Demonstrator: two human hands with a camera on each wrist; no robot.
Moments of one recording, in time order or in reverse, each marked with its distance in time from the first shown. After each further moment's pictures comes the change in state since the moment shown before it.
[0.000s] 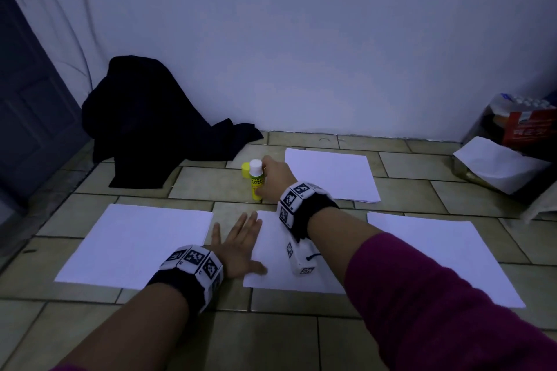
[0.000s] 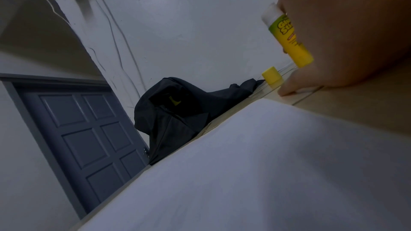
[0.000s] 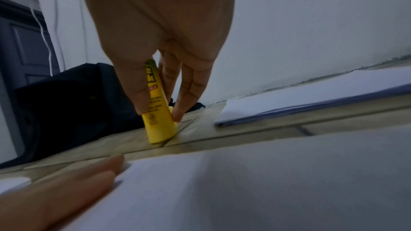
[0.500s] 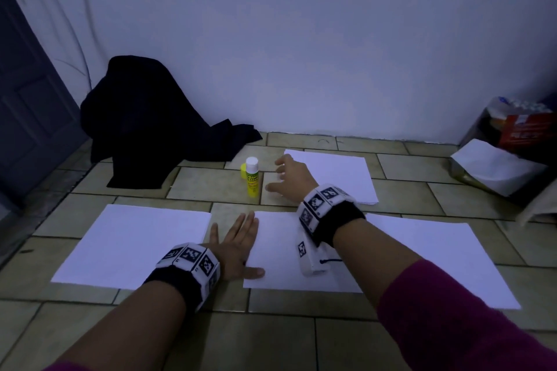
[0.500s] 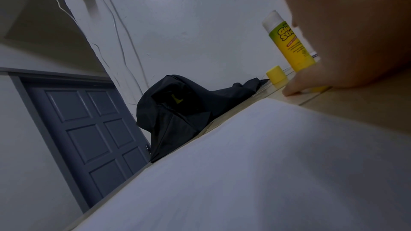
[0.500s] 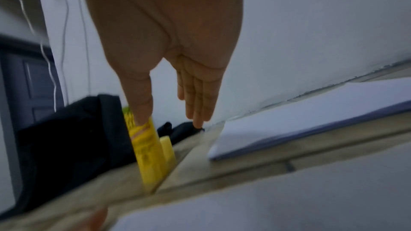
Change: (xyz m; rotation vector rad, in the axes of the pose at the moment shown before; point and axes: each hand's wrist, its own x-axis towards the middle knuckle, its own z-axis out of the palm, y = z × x) left_hand -0.003 -0.005 -0.004 0.085 -0.082 0.044; right_hand -0.013 0.021 -0.023 0.165 -0.040 0.101
